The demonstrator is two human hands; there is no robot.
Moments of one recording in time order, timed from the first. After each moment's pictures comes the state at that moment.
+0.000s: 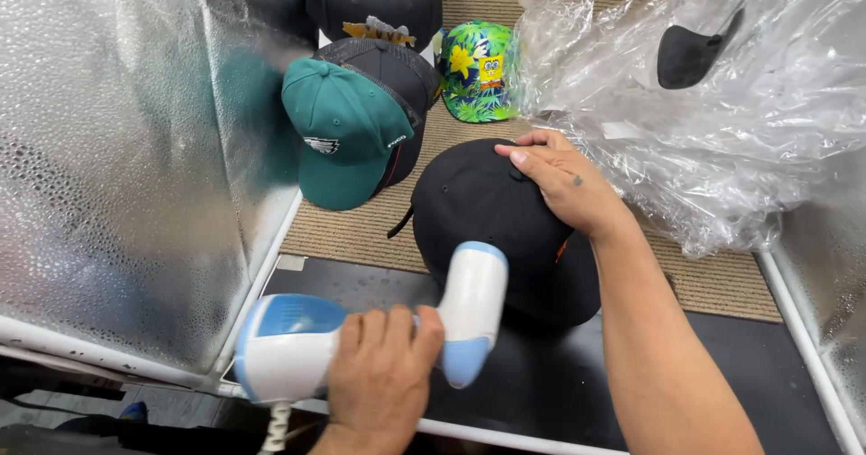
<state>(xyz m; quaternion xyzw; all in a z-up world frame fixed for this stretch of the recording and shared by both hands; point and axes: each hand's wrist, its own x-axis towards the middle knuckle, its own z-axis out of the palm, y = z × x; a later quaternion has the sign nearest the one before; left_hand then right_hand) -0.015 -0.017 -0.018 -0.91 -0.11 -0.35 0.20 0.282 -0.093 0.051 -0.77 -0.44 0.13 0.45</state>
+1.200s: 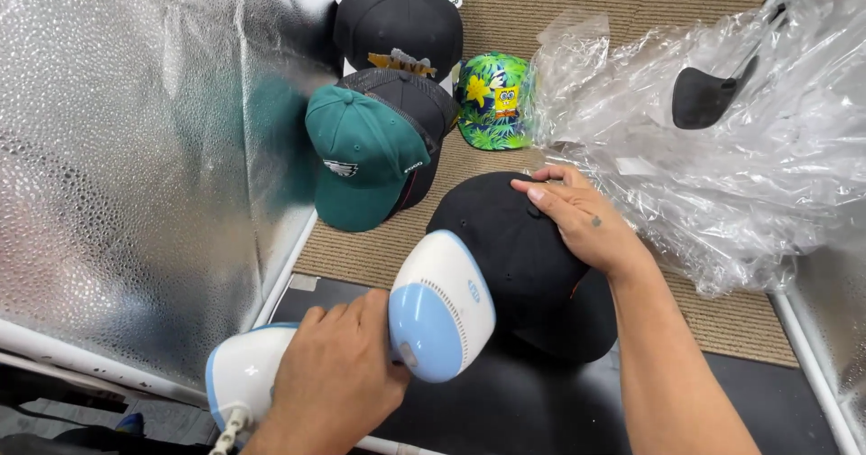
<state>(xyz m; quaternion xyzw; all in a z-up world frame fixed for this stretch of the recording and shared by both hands) -0.028 0.037 0.023 -0.96 -0.21 -0.17 -0.03 0.274 -0.095 0.062 -0.78 -0.42 0.15 0.43</state>
